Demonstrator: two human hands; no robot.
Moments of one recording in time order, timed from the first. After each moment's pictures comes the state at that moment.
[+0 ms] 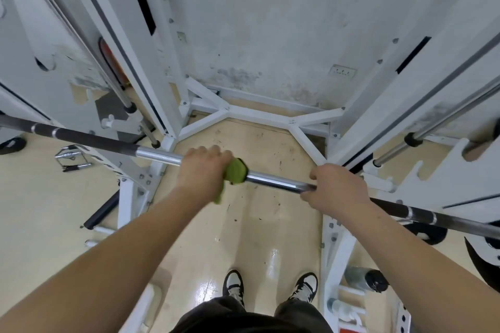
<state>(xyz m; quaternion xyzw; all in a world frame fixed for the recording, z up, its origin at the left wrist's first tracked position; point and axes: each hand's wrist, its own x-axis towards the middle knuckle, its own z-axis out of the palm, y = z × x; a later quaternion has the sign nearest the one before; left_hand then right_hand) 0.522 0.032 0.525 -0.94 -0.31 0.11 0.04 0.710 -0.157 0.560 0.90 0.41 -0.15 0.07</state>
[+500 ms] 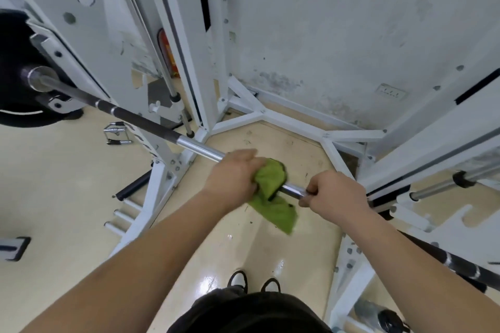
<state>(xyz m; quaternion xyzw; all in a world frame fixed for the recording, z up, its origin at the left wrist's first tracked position) 0.505 0.021 0.522 -0.92 -0.35 -0.01 -0.19 0.697 -0.106 0.558 0.86 0.47 -0.21 0.04</state>
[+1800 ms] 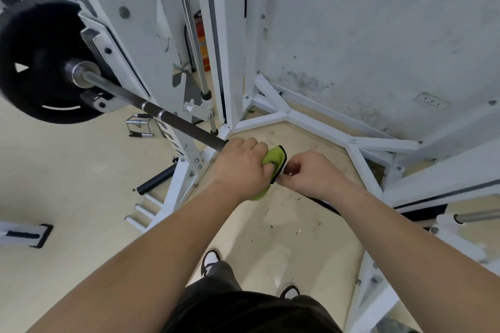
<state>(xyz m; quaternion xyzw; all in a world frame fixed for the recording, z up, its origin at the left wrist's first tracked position) 0.439 0.119 0.512 -0.91 -0.41 -0.02 -0.09 0.603 0.044 0.542 0.79 0.50 -0.34 -0.08</state>
